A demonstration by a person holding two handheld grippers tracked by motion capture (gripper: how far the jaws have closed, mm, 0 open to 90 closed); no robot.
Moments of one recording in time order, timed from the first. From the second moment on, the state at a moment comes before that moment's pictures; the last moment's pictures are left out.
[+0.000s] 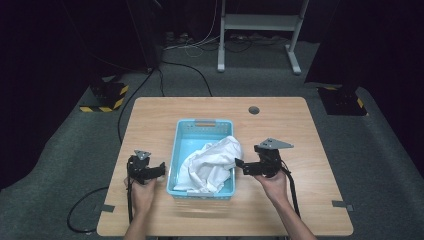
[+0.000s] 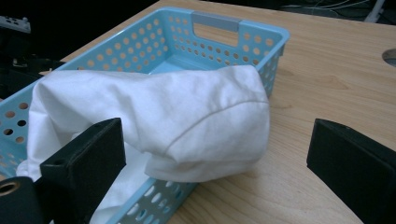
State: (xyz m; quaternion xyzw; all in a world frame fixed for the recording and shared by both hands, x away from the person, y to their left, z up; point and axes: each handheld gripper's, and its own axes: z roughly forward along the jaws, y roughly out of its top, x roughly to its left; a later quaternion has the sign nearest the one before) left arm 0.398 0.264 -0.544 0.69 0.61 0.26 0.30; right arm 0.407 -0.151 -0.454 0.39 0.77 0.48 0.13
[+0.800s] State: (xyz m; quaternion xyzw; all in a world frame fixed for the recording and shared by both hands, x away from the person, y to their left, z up) left arm 0.398 0.264 -0.544 0.69 0.61 0.26 0.30; right arm 0.413 -0.110 -0.458 0.36 0.80 0.47 0.13
